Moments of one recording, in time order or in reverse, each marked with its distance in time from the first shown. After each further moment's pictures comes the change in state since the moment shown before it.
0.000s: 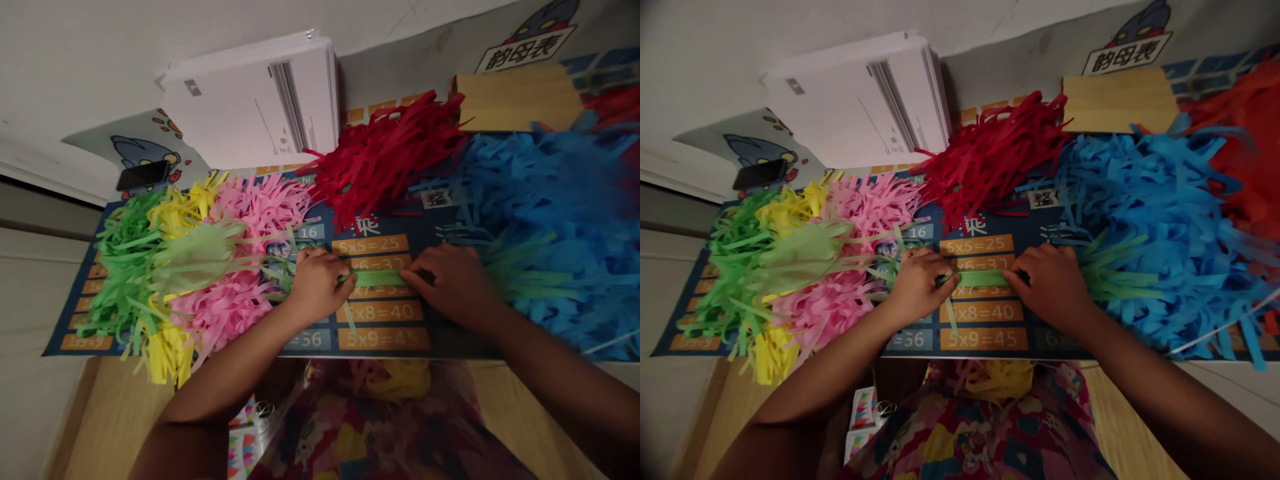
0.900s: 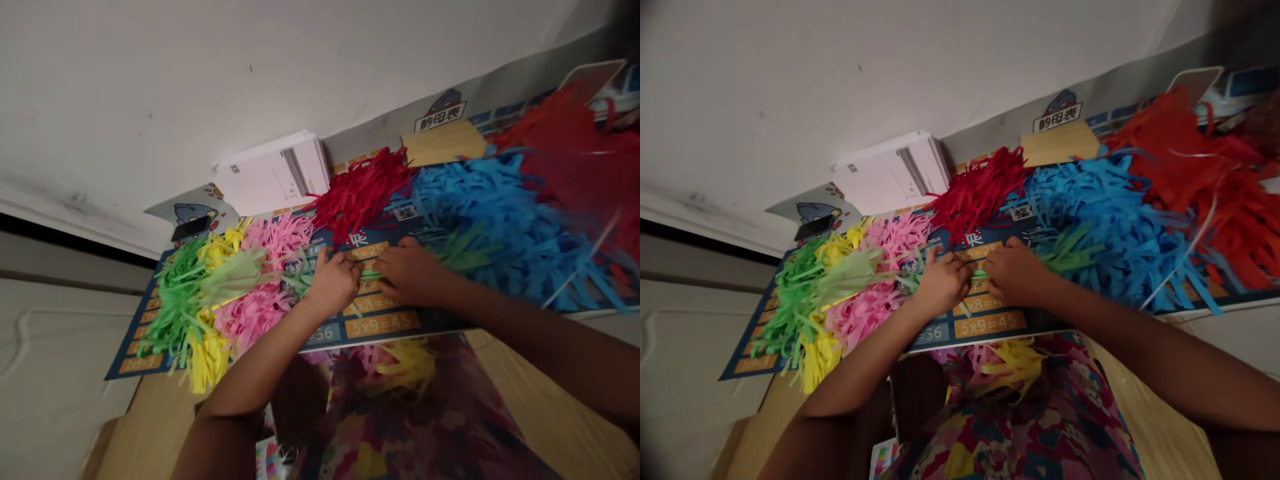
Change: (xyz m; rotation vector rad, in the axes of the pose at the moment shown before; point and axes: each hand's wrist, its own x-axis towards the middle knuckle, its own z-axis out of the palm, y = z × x) left_hand 0.002 0.017 -0.012 0.392 0.088 0.401; right_hand 0.012 -0.030 -0.014 -0.205 0.018 -0.424
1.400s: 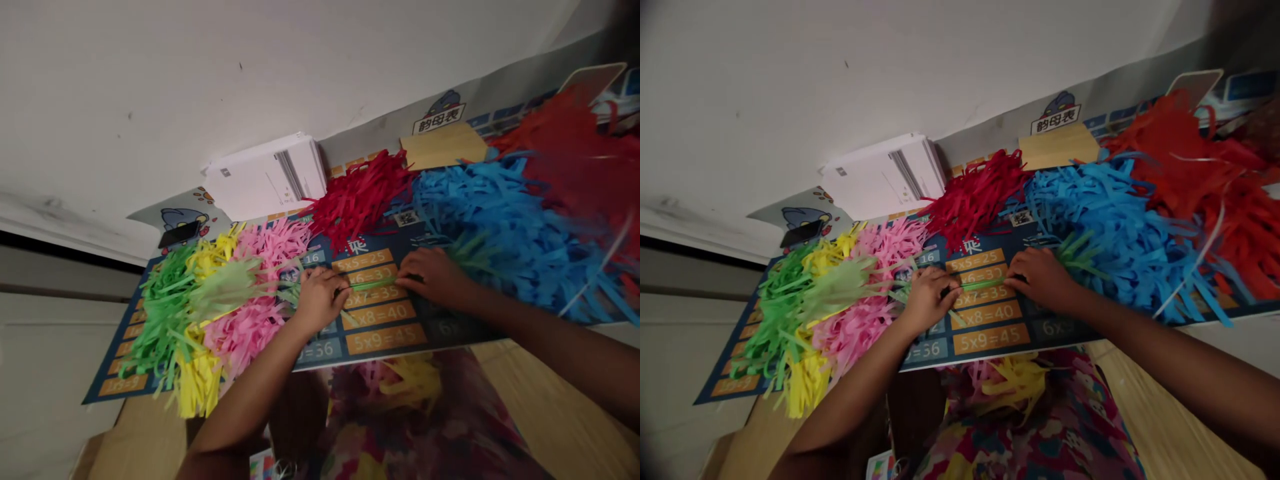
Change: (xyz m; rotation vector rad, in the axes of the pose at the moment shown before) left_hand -0.022 -0.015 0.016 -0.388 0.035 -0.333; right_hand -0.034 0.038 0.029 0.316 0.084 0.236
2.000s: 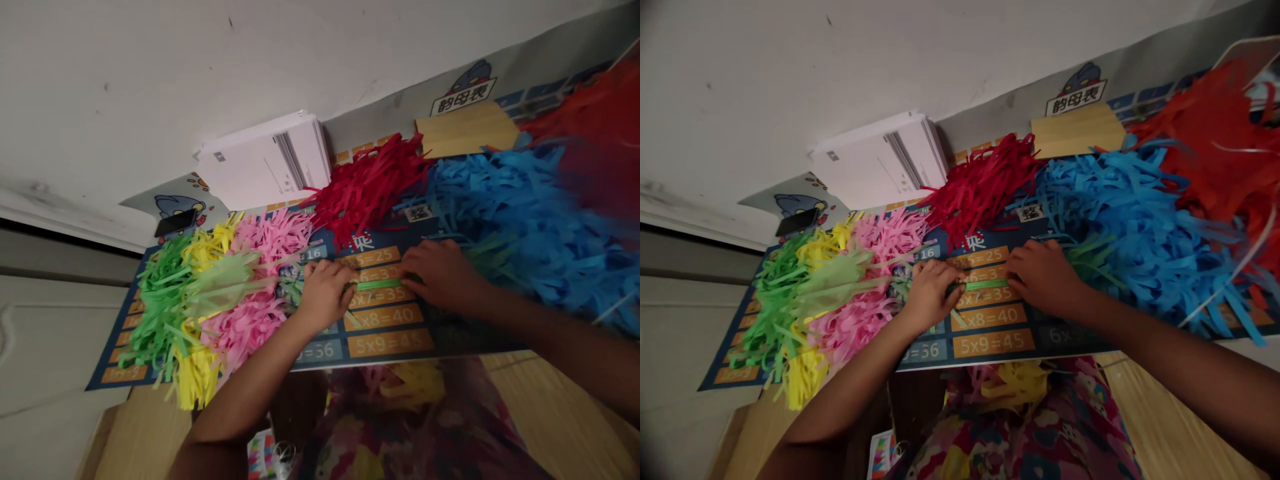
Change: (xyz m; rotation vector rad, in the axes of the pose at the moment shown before) left_hand 0.007 0.005 0.001 0.103 0.009 0.078; right_hand 0.018 -0.021 -0.013 -0.148 -0.113 0.046
